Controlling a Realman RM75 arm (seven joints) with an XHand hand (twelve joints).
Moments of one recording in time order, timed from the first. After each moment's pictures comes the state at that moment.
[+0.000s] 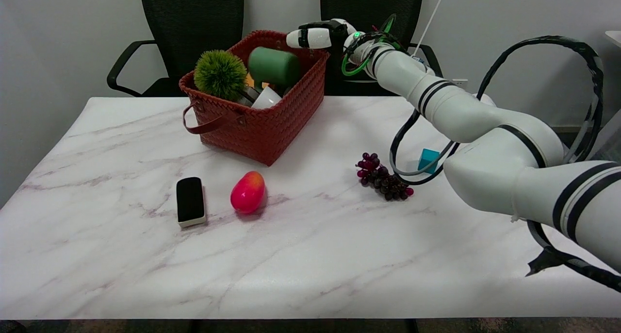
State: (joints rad) arm 1.21 -1.38 -2.02 0.29 1.00 -0.06 0.81
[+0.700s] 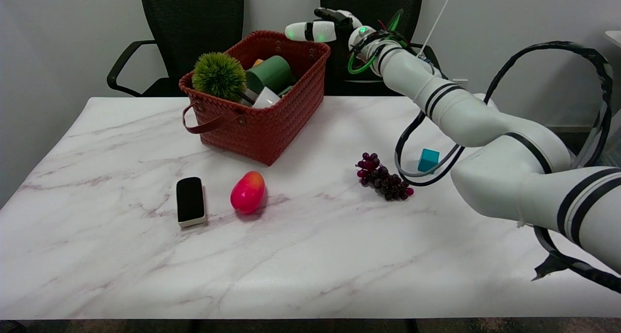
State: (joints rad) arm 1.17 -1.34 -2.02 0.38 1.01 -0.04 0.79
